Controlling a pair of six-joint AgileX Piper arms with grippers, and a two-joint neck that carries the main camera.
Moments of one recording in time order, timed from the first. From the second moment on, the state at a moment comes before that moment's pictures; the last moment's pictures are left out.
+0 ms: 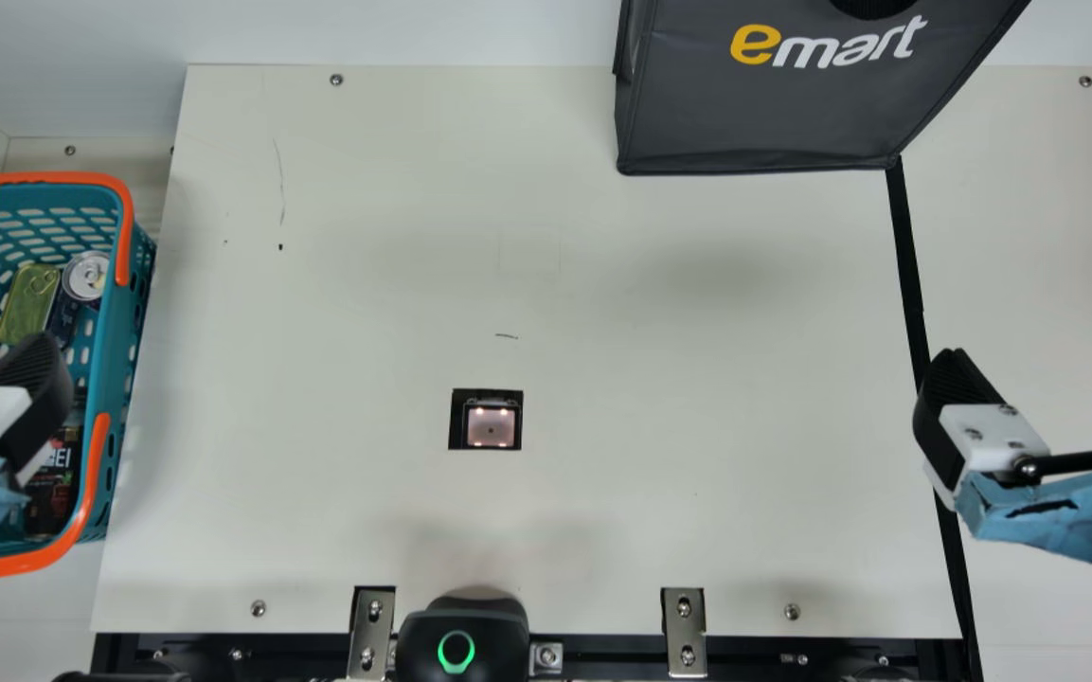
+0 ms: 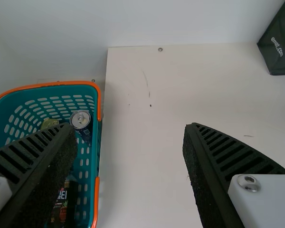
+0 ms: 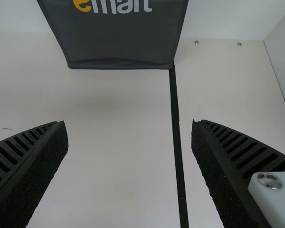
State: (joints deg) left arm -1.6 43.3 -69.0 -1.5 69.5 2.7; right arm 0.6 42.6 -69.8 -0.8 69.4 -2.2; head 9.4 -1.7
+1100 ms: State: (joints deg) left arm -1.6 43.3 -69.0 -1.5 69.5 2.7; right arm 0.6 42.6 -69.8 -0.8 69.5 -2.2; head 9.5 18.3
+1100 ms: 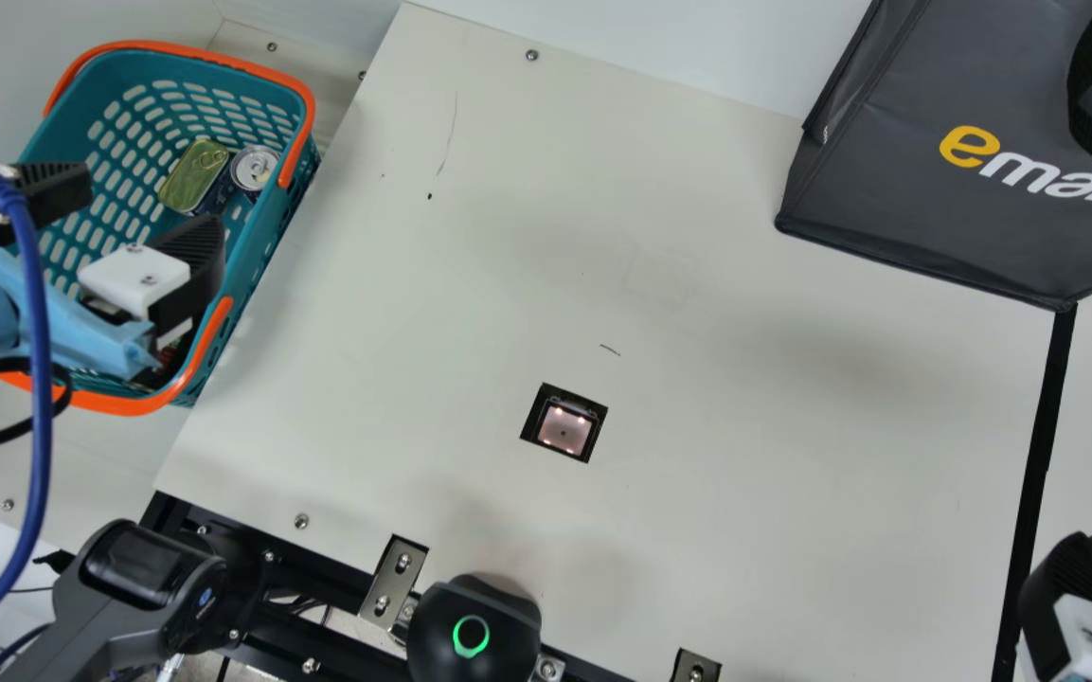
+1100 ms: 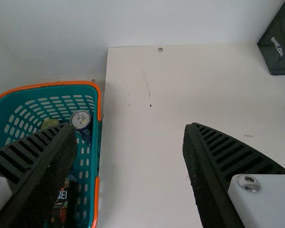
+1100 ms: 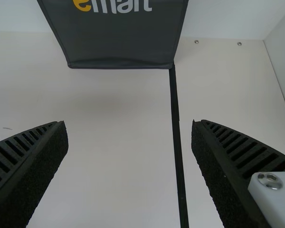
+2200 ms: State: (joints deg) left arm 7.3 48.2 -68.7 -2.7 67.9 2.9; right arm 0.6 42.6 -69.8 -0.8 69.4 -2.2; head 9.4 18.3
